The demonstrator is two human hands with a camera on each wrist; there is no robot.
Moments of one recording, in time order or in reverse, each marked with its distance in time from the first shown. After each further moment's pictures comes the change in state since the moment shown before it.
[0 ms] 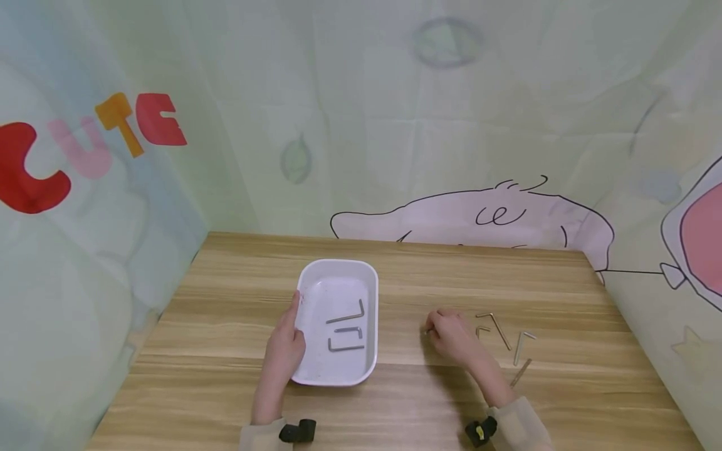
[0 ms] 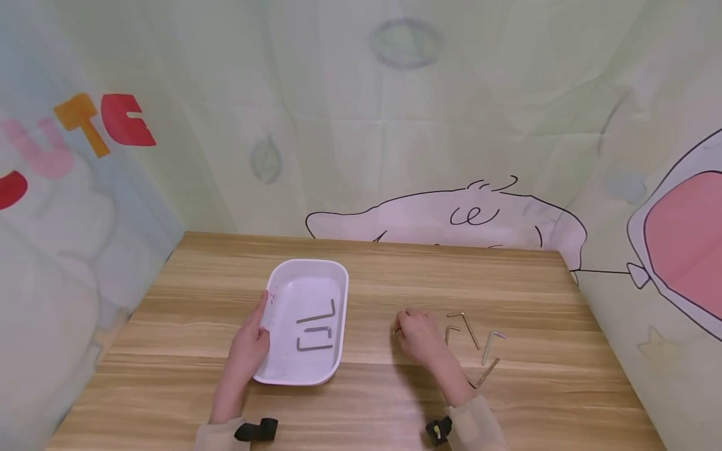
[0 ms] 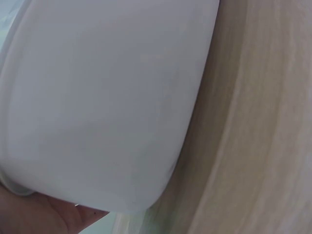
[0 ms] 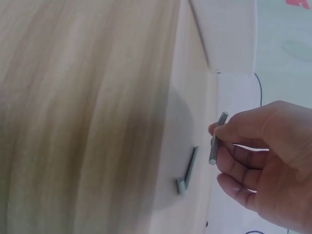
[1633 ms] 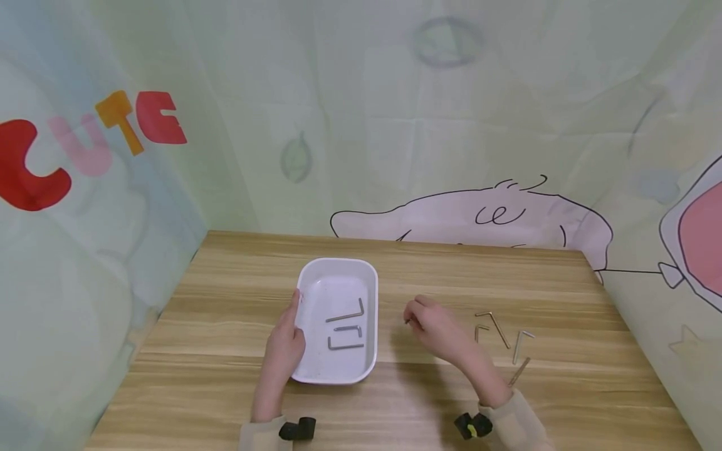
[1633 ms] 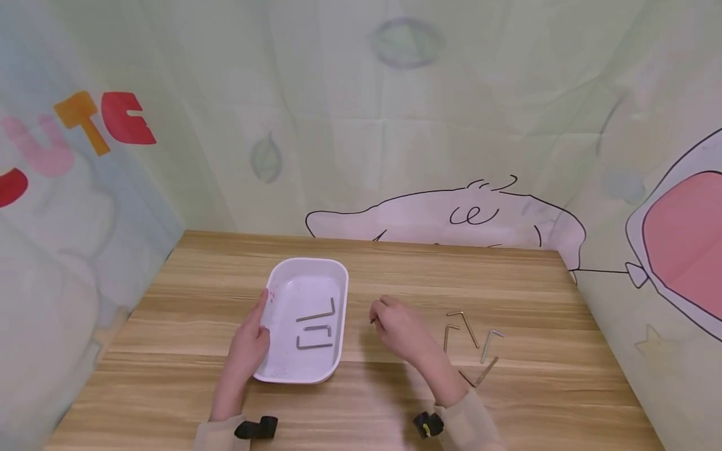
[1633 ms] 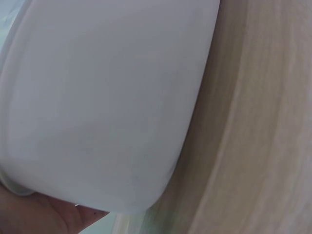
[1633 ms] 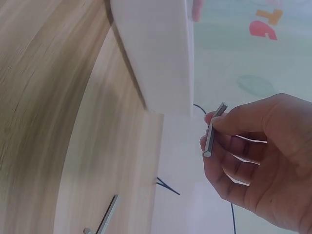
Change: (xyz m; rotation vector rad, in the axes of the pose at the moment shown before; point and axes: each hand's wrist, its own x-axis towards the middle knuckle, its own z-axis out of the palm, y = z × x) left_hand 0.004 -0.004 0.000 -0.004 -0.058 -0.040; right_hand 0.027 -0.048 -0.041 0.106 -0.095 -0.005
